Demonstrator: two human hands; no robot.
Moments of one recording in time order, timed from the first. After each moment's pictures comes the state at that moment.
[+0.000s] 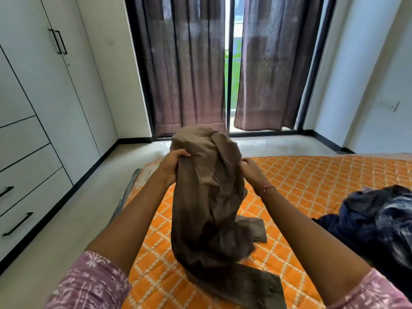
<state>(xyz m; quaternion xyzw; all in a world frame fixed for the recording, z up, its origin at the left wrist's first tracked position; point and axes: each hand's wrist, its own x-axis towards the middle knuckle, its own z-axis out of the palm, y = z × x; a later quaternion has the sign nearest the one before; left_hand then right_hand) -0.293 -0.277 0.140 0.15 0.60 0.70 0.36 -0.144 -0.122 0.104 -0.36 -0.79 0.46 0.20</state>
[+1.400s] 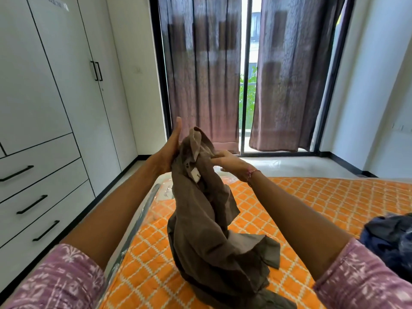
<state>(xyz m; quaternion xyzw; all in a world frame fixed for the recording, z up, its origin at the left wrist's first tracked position) -0.296 -0.343 0.230 0.35 0.60 0.63 0.36 -0.190 -0.200 0.200 -0.09 -0.82 0.55 0.13</state>
